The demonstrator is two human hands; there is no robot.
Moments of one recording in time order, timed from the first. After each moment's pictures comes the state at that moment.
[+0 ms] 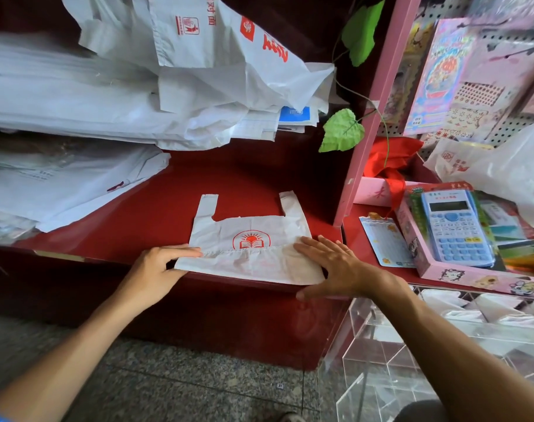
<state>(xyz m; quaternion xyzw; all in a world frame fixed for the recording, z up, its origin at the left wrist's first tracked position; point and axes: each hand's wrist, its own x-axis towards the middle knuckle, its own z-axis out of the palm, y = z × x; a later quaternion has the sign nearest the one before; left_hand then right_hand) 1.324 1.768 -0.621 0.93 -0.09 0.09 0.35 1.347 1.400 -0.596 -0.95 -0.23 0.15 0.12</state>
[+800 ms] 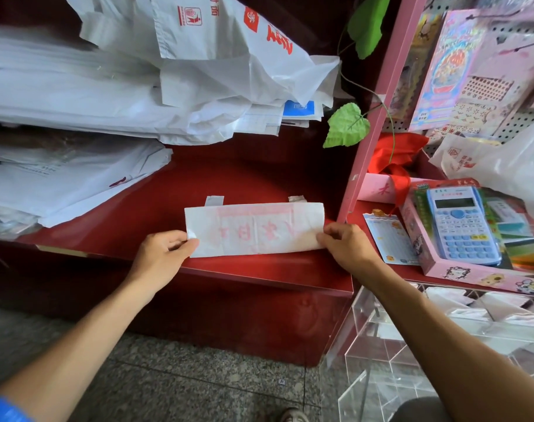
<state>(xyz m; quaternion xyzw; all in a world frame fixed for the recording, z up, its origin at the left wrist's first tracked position) 1.330 1.748 -0.612 0.86 0.07 0.10 0.50 1.364 1.410 -0.596 -0.91 0.01 -0.04 0.42</state>
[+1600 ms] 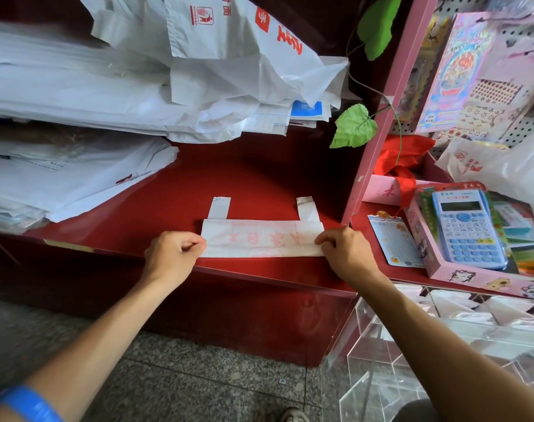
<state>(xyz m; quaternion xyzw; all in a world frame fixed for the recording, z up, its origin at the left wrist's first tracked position) 1.317 1.732 -0.598 0.91 0.09 0.11 0.40 1.354 1.423 -0.596 -0.96 -0.04 -0.09 0.27</state>
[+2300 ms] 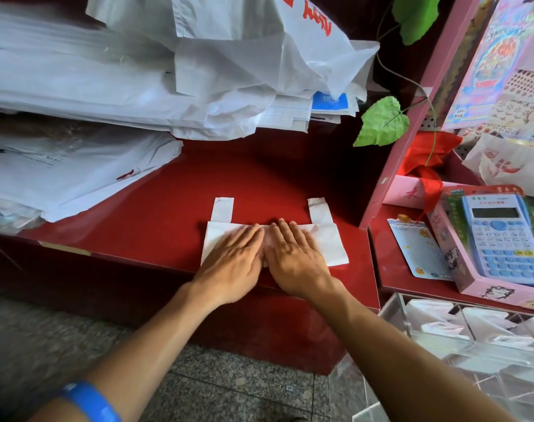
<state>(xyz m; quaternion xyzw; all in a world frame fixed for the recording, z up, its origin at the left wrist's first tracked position) 1.358 1.676 -0.627 0.98 -0.16 0.02 0.13 1.370 1.522 -0.621 -0.98 -0.16 0.04 0.11</state>
